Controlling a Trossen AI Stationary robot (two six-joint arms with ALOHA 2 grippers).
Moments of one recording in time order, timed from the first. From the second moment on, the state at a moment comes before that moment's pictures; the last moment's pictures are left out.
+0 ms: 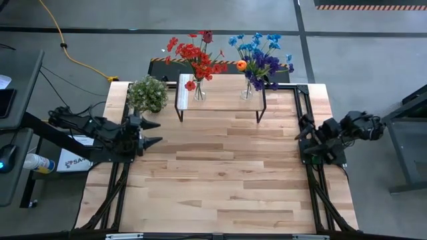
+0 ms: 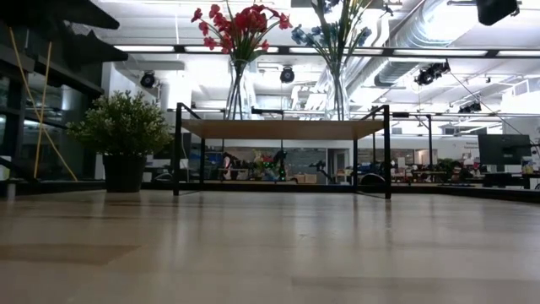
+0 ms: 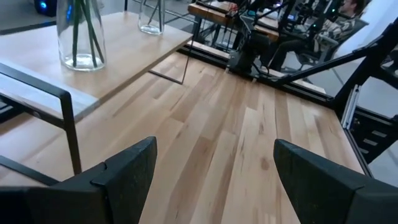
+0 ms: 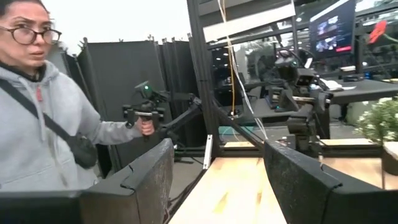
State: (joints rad) left arm -0.37 0.26 0.47 -0.49 -0.58 -0.42; right arm 0.28 0.00 0.46 -0.25 -0.10 0.20
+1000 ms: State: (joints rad) left arm -0.37 0.13 0.27 -0.34 -0.62 -0.34; right arm 0.28 0.00 0.16 0.07 -0.08 0.15
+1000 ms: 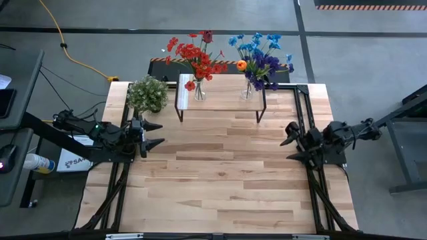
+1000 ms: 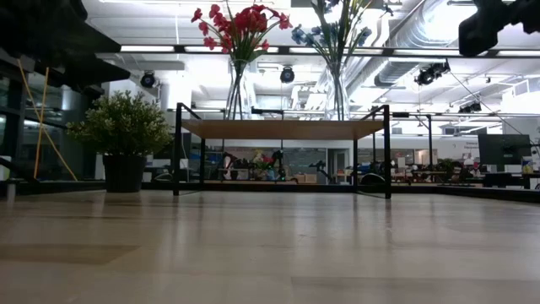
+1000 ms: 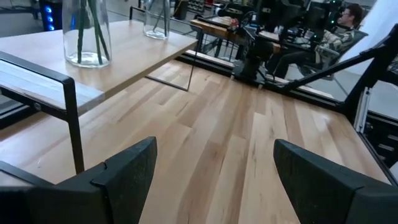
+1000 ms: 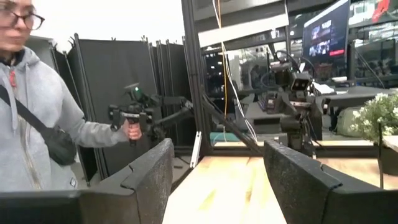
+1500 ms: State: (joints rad) left arm -0.37 0.13 0.12 -0.08 -0.57 -0.27; right arm 0.28 0.00 0.13 0.14 -0.17 0.10
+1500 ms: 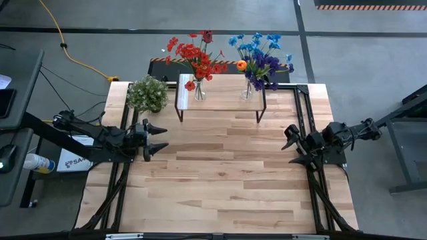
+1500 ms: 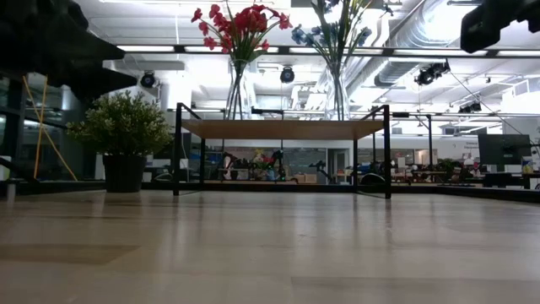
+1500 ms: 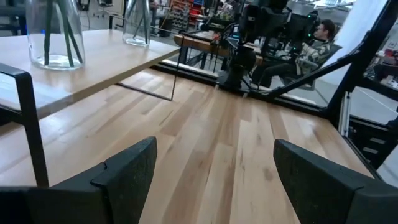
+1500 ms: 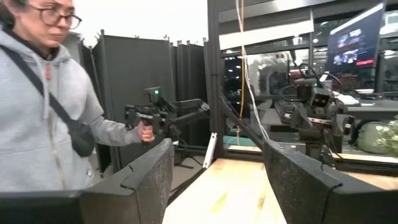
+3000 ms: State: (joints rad) left arm -0.37 0.13 0.06 -0.07 -0.70 -0.21; right arm -0.04 0.01 0.05 0.12 -0.25 0.03
